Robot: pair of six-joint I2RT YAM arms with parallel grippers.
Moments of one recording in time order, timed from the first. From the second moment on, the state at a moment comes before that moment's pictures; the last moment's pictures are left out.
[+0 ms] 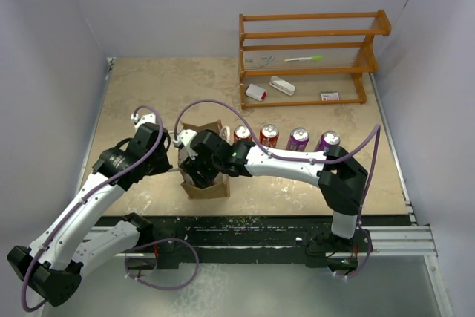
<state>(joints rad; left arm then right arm) -0.52 0.88 0.95 -1.03 -0.32 -0.68 1.13 1.84 1.39 -0.38 0.05 0.10</state>
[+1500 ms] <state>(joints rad) -0.53 0.91 0.94 -1.03 -0.32 -0.68 1.11 1.81 1.42 -0.47 0.07 0.08</state>
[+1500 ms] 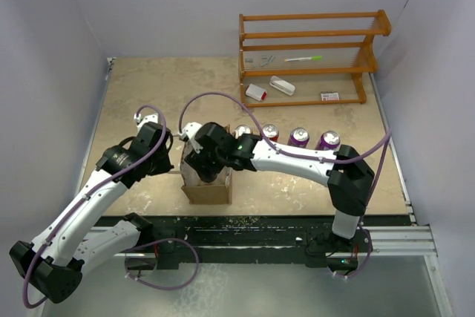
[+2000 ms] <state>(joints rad) -0.53 0.91 0.94 -1.03 -0.32 -0.68 1.00 1.72 1.54 -0.47 0.02 0.11</state>
